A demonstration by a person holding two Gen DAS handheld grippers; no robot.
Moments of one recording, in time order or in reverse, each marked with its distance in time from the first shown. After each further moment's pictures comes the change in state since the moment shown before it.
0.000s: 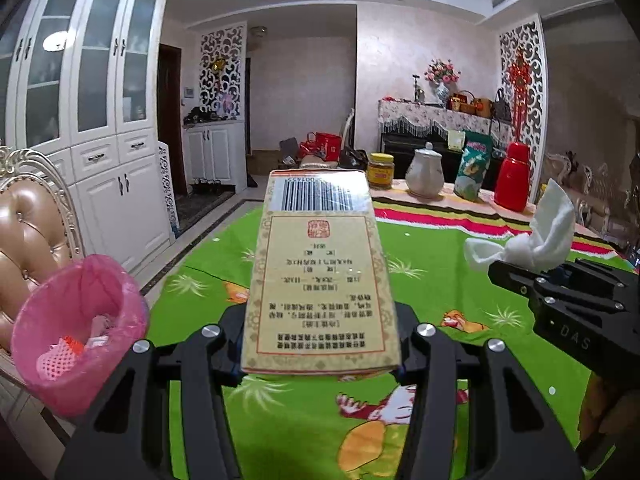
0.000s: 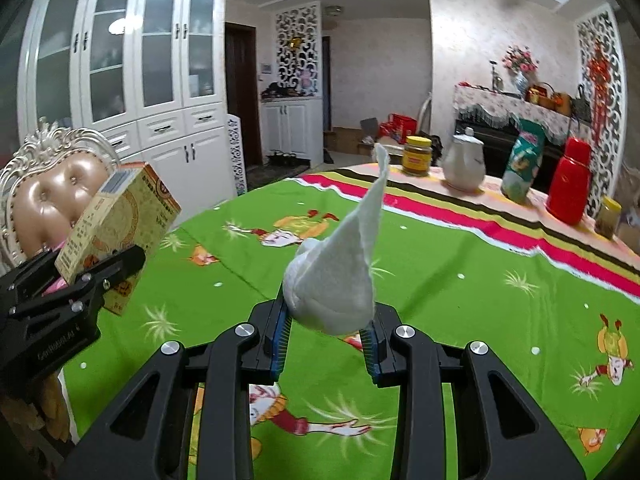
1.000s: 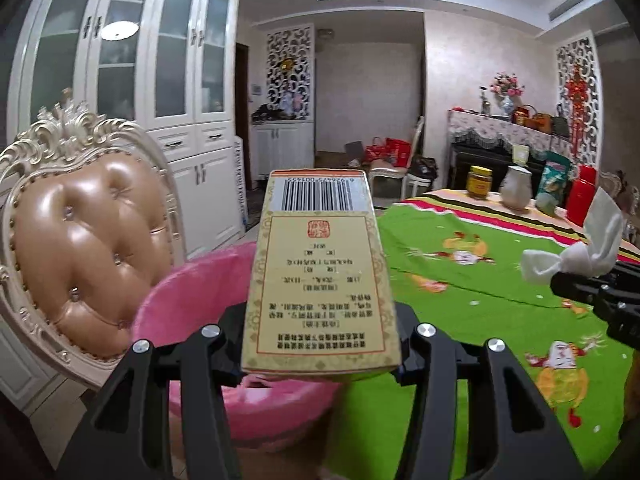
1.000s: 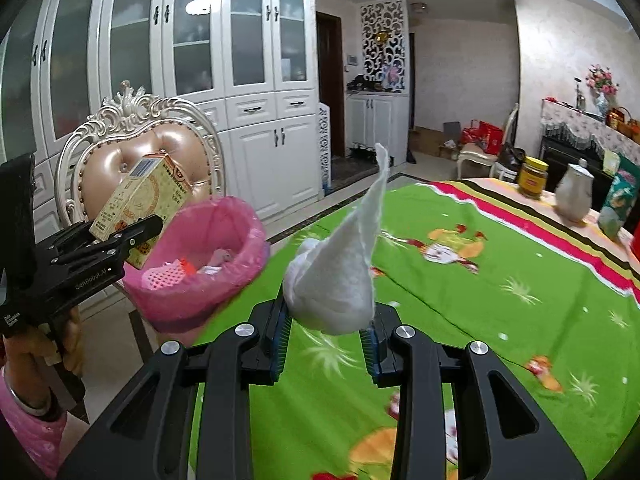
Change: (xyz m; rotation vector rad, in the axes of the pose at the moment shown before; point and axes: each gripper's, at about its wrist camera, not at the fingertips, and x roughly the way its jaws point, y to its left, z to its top) left arm -0.065 0.232 -0.020 -0.082 -0.001 0.209; right arm 0.019 0.173 0.019 -0.126 0.037 0.266
